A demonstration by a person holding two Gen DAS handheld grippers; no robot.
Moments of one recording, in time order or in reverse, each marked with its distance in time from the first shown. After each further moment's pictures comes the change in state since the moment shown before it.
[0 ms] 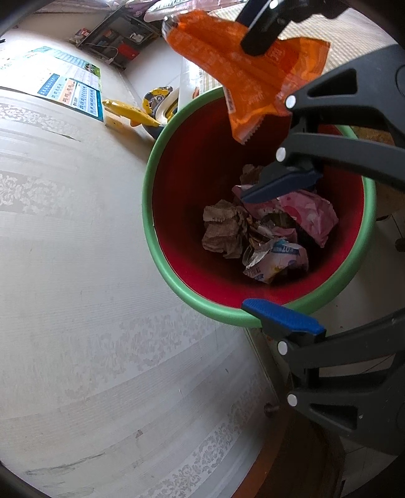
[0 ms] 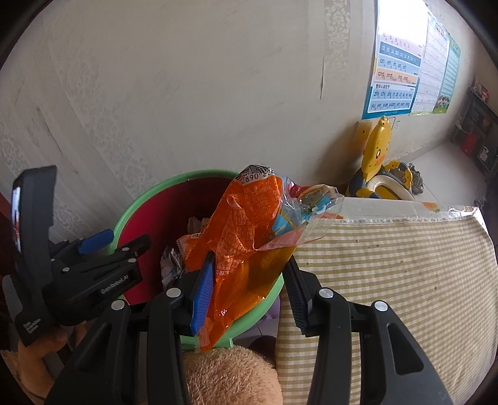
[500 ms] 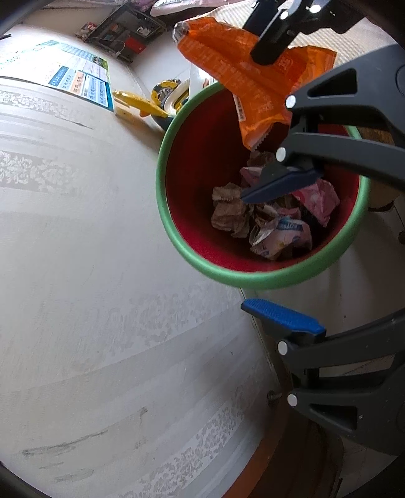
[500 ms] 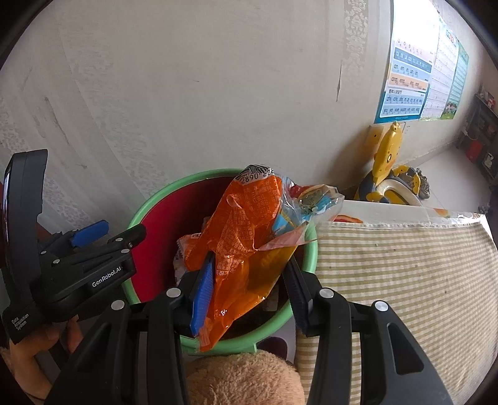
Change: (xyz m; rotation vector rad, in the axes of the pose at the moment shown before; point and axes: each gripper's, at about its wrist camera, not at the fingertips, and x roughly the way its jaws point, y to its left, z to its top) left arm -0.014 0.023 0.005 -0.017 -0.025 0.044; right arm 0.007 0.019 0.002 -0.020 -0.016 0.021
